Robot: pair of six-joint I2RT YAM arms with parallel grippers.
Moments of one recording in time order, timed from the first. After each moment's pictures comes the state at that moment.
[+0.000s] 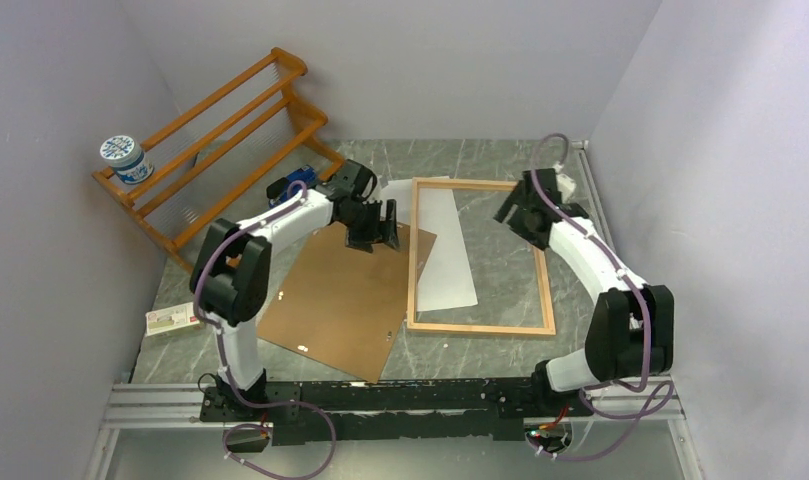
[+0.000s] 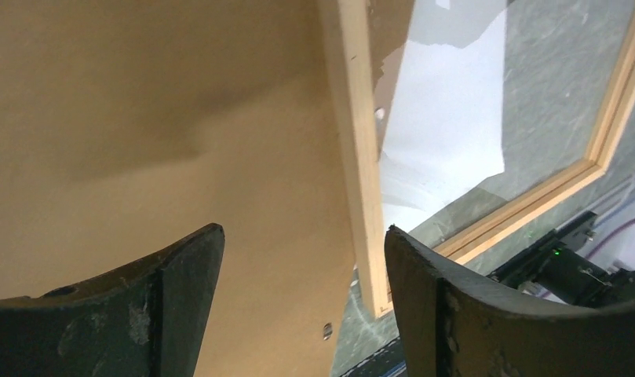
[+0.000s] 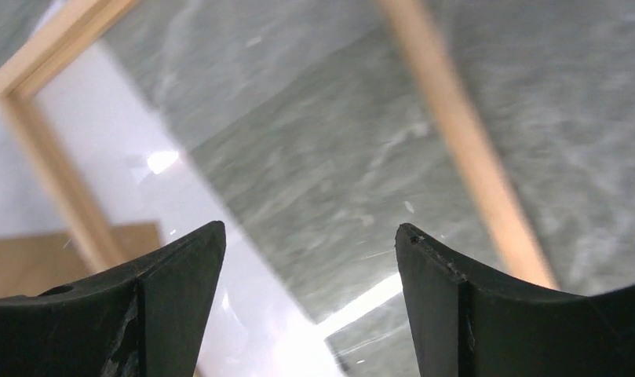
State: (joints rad) left arm -0.52 1.93 1.46 -0.60 0.37 -0.44; right arm 0.06 1.43 1.03 -0.51 0.23 0.68
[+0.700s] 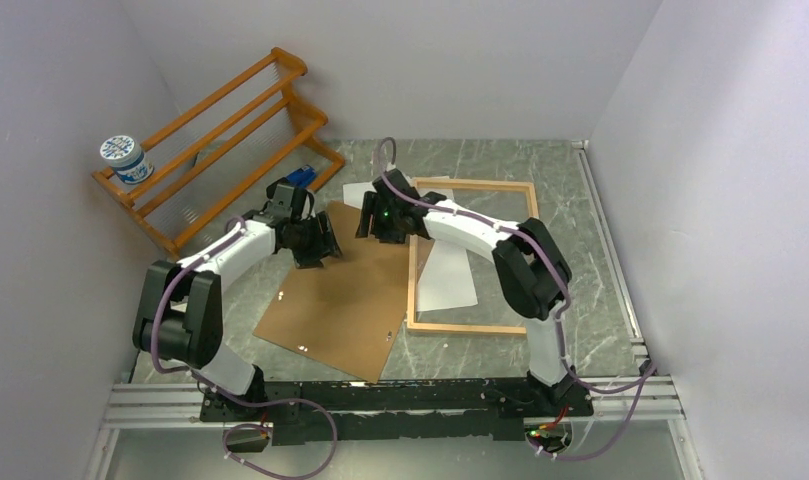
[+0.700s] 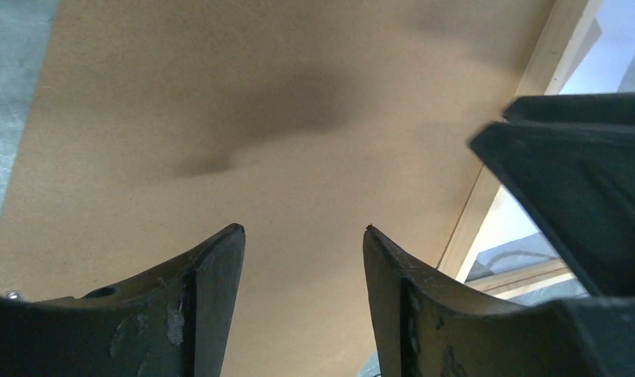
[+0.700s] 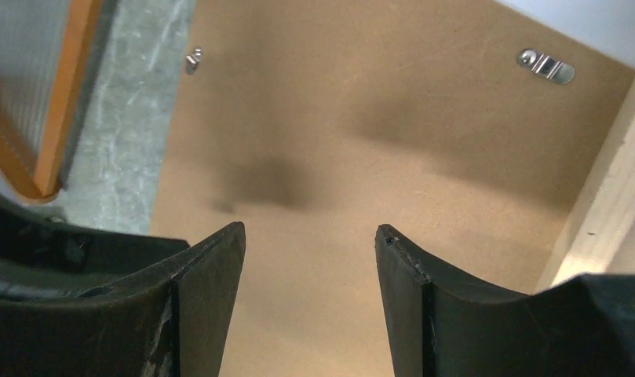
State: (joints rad) left arm -0.27 1.55 0.99 -0.49 0.22 -0.57; right arm 0.72 2.00 1.52 -0.34 -0.03 0.79
